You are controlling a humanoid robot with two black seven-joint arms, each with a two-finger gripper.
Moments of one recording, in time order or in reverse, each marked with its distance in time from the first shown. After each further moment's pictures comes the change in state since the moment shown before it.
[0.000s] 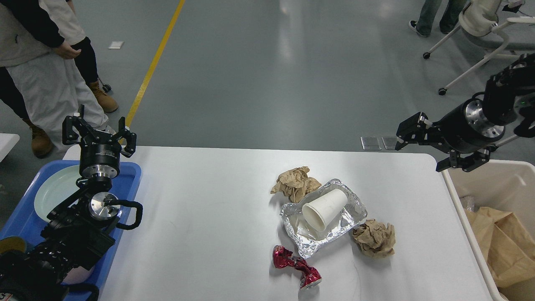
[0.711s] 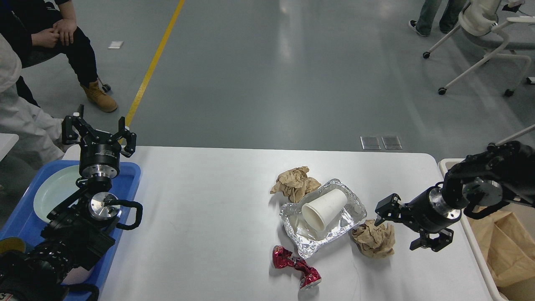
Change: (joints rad) left arm 0.000 0.000 0.000 0.000 0.000 0.000 0.000; right arm -0.581 0.031 0.229 -0.170 -0.003 -0.088 -0.004
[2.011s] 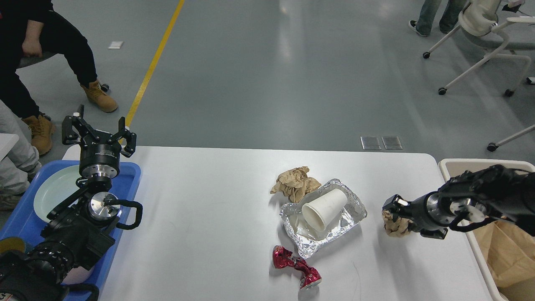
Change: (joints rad) left arm 0.000 0.000 0.000 0.000 0.000 0.000 0.000; right arm -0.152 0.019 0.052 -0.142 -0.002 -0.271 0.004
